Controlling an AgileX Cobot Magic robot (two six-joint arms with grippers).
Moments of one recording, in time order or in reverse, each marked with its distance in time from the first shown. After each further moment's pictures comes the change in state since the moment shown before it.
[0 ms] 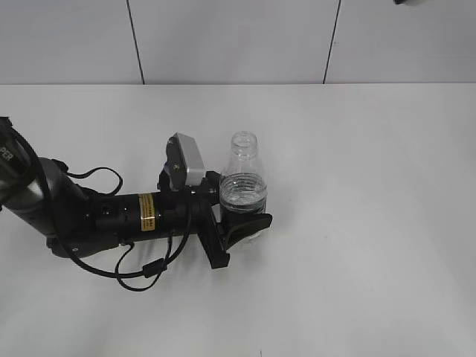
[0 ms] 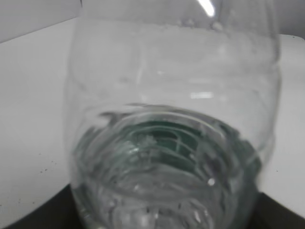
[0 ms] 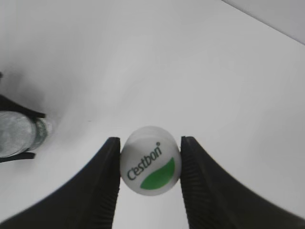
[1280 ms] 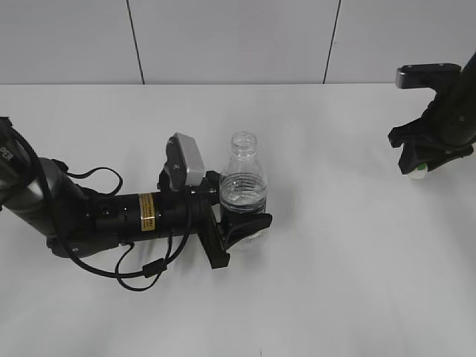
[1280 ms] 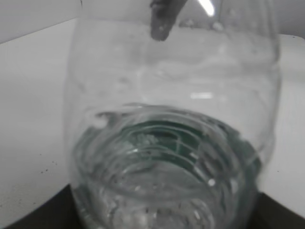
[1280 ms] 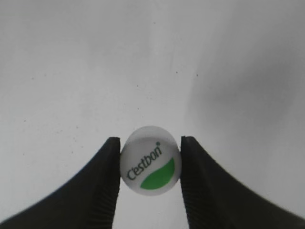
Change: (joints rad) left arm 0.000 0.000 0.000 -0.002 -0.001 0.003; right arm -0.357 0.283 0.510 0.212 -0.479 -0.107
